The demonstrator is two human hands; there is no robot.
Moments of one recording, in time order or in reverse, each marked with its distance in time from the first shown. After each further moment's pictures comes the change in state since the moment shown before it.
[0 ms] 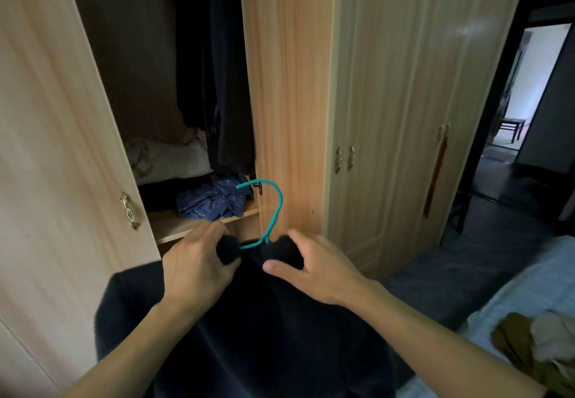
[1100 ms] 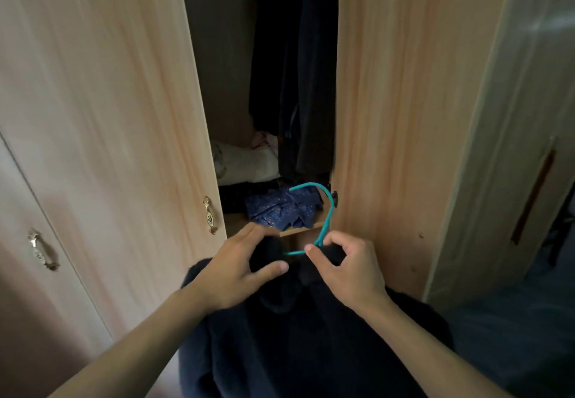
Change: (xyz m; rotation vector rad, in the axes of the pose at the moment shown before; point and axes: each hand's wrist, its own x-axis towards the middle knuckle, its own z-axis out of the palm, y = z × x) left_hand 0.035 -0.153 -0.018 -0.321 -0.354 0.136; right_hand 0.119 -0.045 0.107 0.284 0.498 -0.035
